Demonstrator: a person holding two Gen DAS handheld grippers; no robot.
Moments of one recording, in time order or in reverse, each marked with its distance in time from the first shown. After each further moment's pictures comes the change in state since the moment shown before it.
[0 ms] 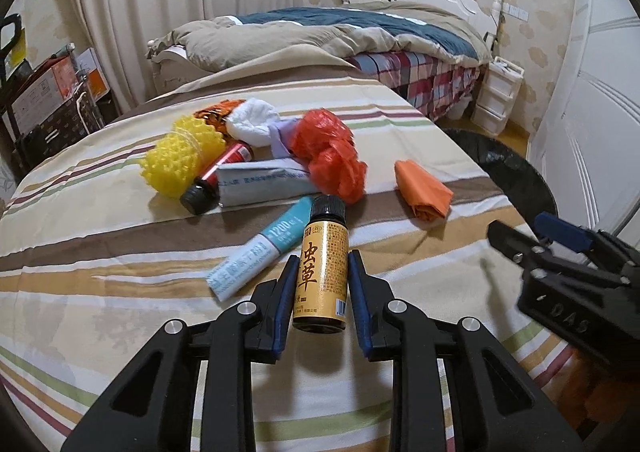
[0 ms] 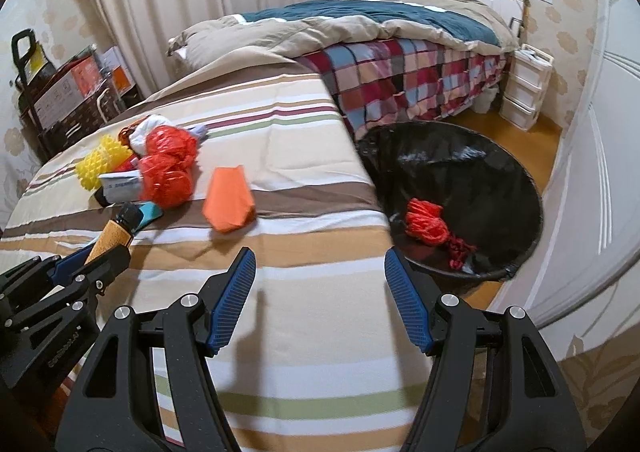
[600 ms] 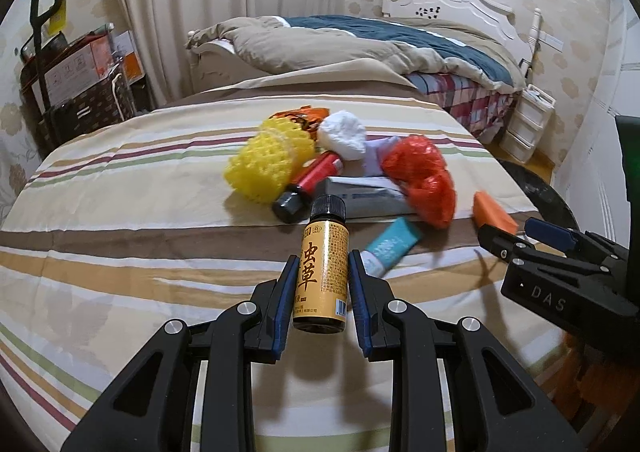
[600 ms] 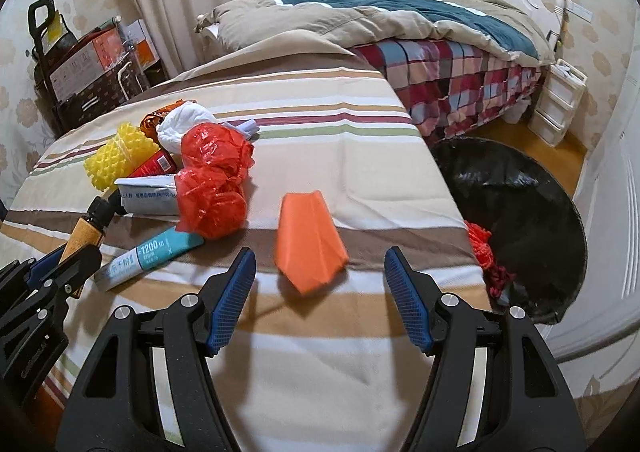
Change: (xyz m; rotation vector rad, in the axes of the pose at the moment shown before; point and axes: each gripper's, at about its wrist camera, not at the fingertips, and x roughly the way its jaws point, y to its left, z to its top) left arm -0.002 0.056 0.004 -0.107 -0.022 0.071; right arm 0.036 0.048 0.028 -0.092 0.055 0.053
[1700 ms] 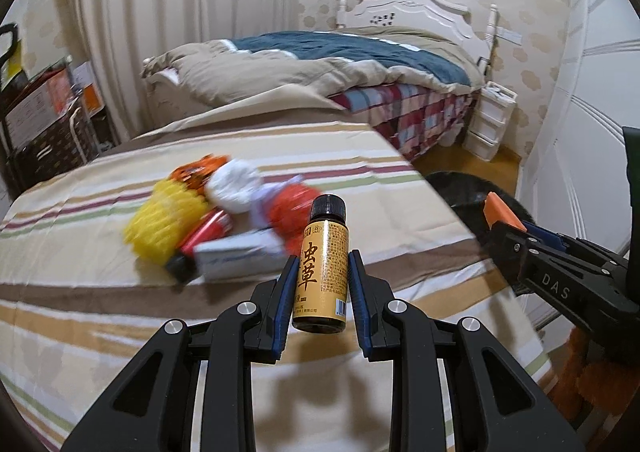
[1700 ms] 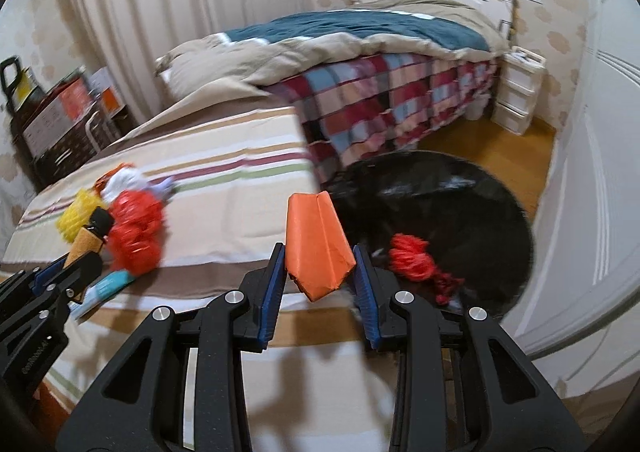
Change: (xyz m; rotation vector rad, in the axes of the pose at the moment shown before) left arm 0.002 -0.076 0.031 0.110 -0.062 -0.123; right arm -0.032 -0.090 0.004 0.156 -0.099 -0.082
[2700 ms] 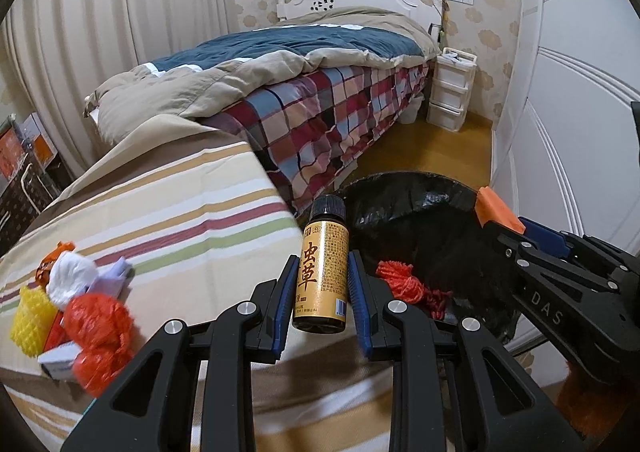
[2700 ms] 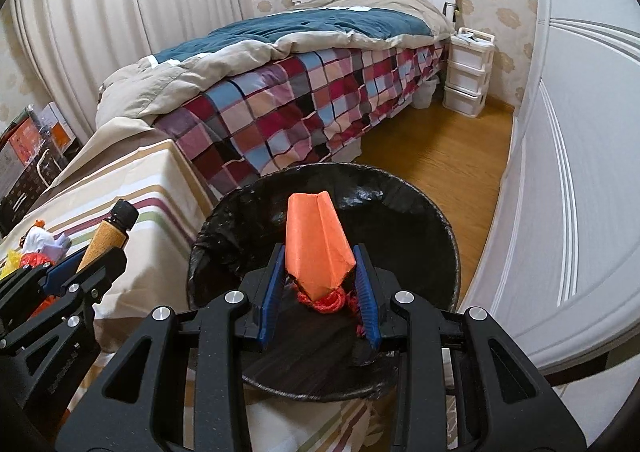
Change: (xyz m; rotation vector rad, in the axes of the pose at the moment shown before) left arm 0.086 -0.120 0.045 0.175 0.036 -0.058; right arm 0.039 -0.105 0.024 0.117 -0.009 -0.119
